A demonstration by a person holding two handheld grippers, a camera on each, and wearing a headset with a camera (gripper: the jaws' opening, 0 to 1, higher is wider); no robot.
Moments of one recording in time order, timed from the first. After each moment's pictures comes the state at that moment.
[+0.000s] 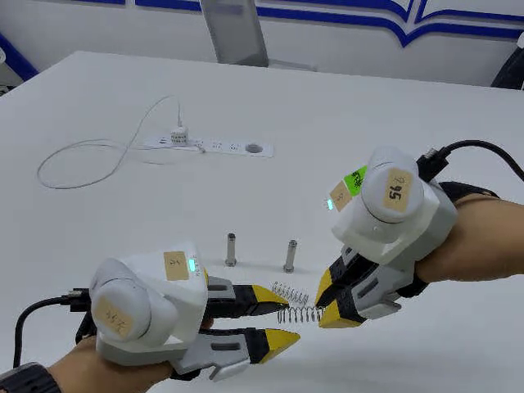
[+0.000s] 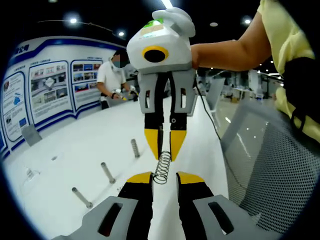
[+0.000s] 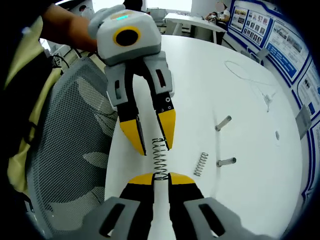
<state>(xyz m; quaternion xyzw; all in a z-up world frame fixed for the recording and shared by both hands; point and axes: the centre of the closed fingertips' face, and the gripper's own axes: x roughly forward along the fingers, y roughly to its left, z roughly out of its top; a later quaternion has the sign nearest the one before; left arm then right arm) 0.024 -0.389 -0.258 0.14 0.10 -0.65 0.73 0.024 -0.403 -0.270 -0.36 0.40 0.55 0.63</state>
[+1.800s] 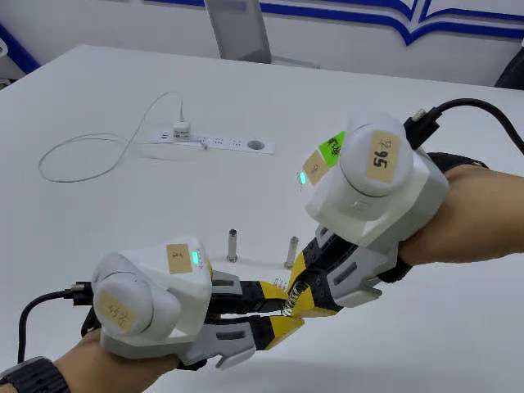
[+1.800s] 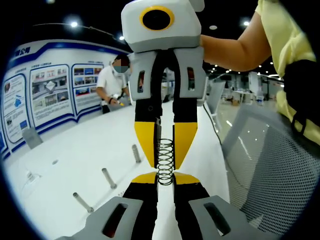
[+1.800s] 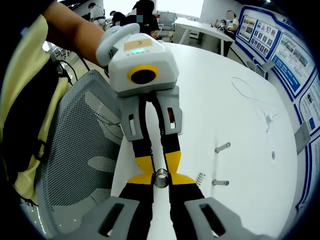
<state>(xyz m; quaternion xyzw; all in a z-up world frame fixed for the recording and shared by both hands) 0.025 -0.394 -0.250 0.13 0.09 -0.66 0.74 0.020 -0.367 -0.237 -0.38 0.37 0.57 0.63</state>
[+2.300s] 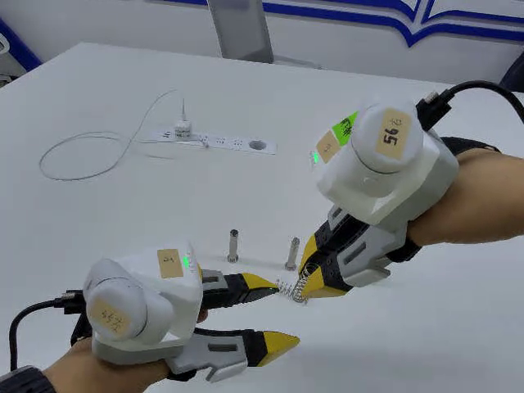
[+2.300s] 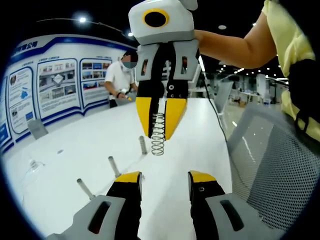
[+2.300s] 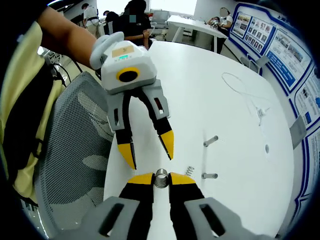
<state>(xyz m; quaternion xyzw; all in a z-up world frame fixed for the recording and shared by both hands) 0.034 -0.377 -0.263 0.12 0.11 -0.63 0.76 0.045 -0.385 -0.227 -0.38 0.38 0.55 0.64</state>
